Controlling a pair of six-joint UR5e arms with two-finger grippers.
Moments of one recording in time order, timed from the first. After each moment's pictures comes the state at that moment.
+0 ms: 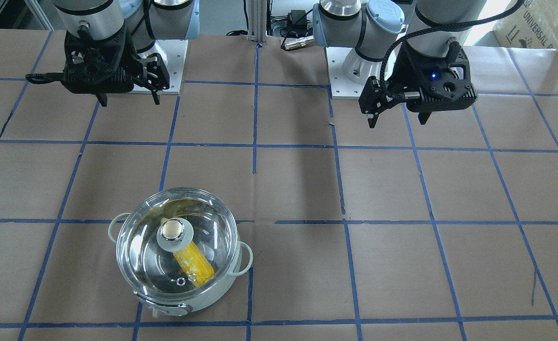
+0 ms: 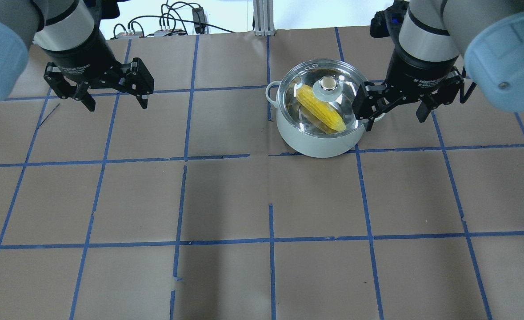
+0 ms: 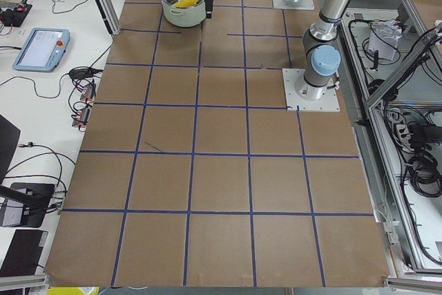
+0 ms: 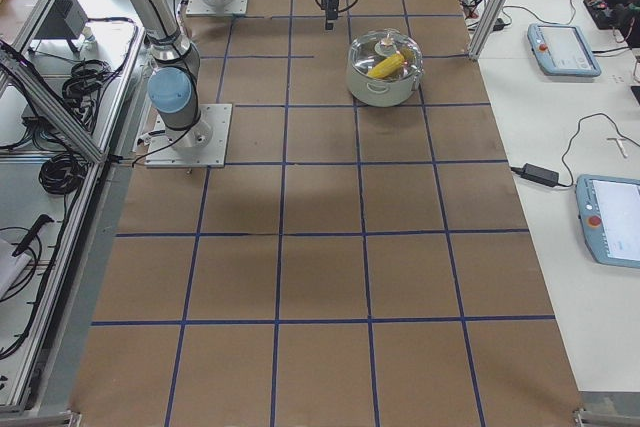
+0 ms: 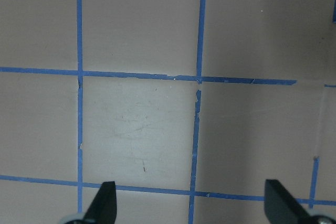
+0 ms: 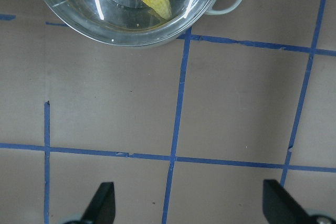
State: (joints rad) left arm -1.58 -1.57 -1.54 -1.58 1.65 -0.06; right arm 1.64 -1.62 1.60 -1.50 -1.62 -0.04
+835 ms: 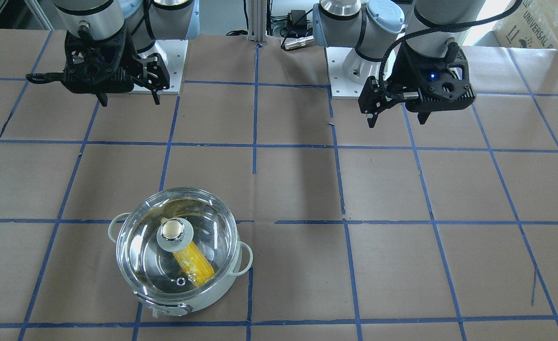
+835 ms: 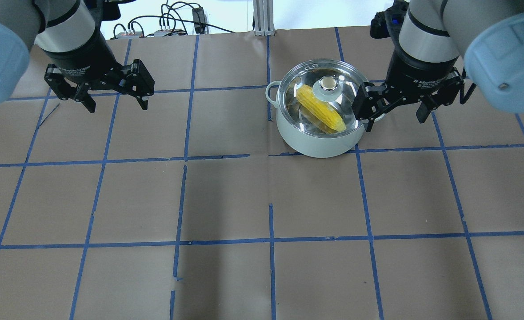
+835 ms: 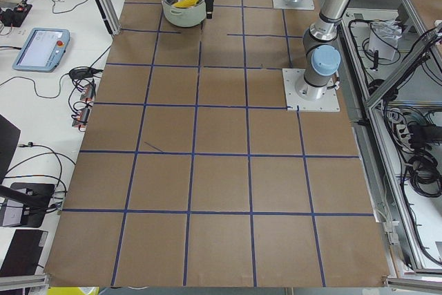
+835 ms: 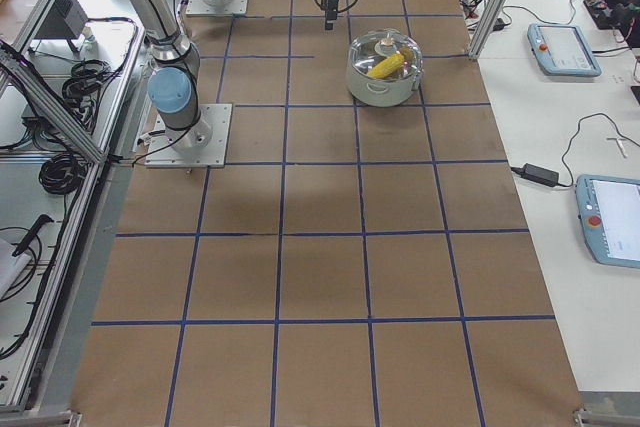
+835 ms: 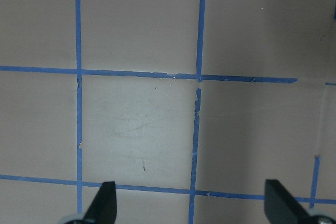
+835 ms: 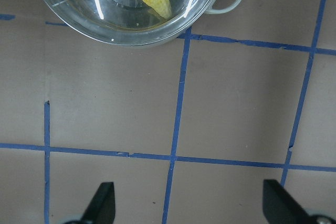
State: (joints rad) left arm -1.58 -1.57 -1.54 -1.58 1.65 -0.06; right arm 1.64 -1.62 1.60 -1.50 -1.62 -0.04
